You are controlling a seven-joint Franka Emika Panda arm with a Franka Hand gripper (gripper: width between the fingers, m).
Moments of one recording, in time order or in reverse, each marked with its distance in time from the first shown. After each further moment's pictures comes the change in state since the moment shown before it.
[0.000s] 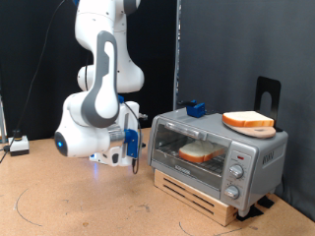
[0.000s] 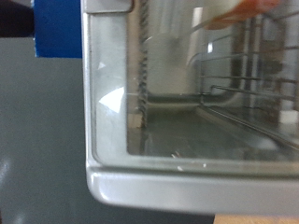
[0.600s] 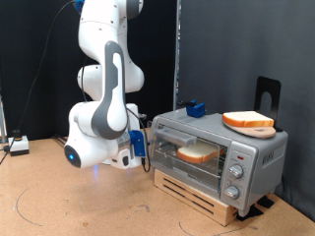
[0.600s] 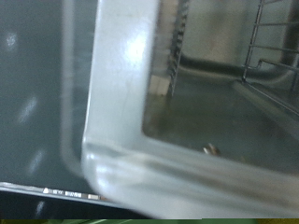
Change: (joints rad) arm 0.044 0.041 0.070 -0.034 -0.010 -0.063 -0.208
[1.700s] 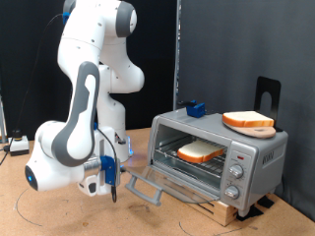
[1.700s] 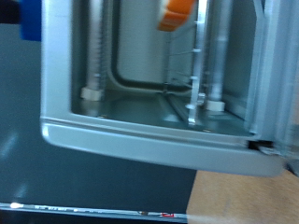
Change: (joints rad) arm -0.104 0.270 -0.083 0.306 -0.049 -0.060 -0.014
